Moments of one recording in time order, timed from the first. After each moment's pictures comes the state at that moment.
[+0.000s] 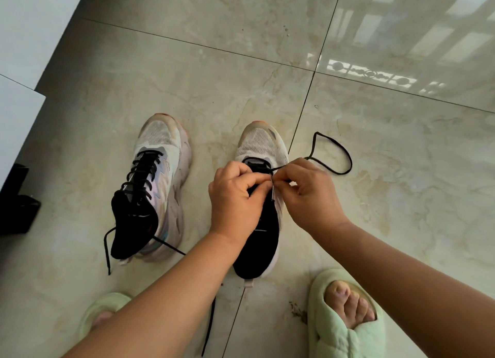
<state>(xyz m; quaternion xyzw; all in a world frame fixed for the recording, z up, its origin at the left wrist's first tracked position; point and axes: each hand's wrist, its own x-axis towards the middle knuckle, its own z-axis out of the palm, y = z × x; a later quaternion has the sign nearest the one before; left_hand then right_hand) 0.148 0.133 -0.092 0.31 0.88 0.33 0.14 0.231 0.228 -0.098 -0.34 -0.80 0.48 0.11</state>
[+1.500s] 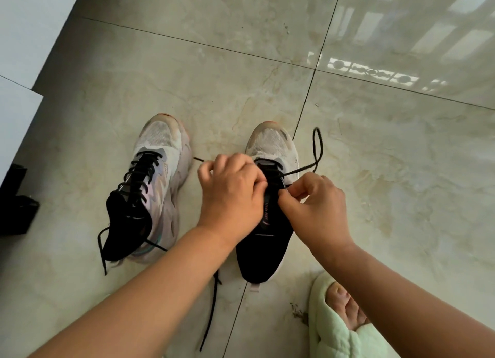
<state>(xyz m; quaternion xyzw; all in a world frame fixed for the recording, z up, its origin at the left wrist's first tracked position) 0.136 0.132 -0.072 0.43 0.89 0.14 0.10 0.242 0.210 -0.086 -0.47 -0.75 0.46 0.11</state>
